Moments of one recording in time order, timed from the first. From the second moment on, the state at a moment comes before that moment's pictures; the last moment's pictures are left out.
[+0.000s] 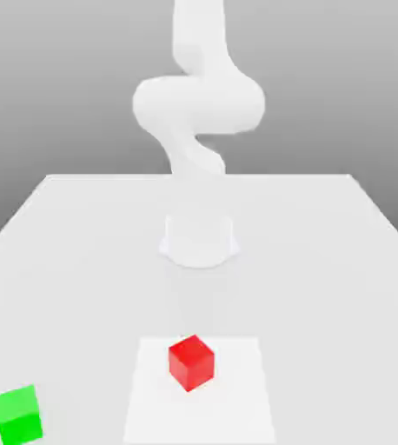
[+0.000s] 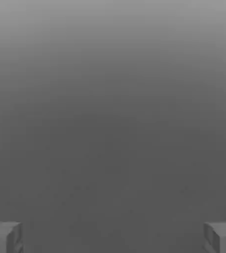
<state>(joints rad) 0.03 -0.72 -0.03 -2.35 0.01 2.35 0.73</state>
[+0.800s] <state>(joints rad) 0.13 0.16 -0.14 -2.75 0.10 2.92 0.05</state>
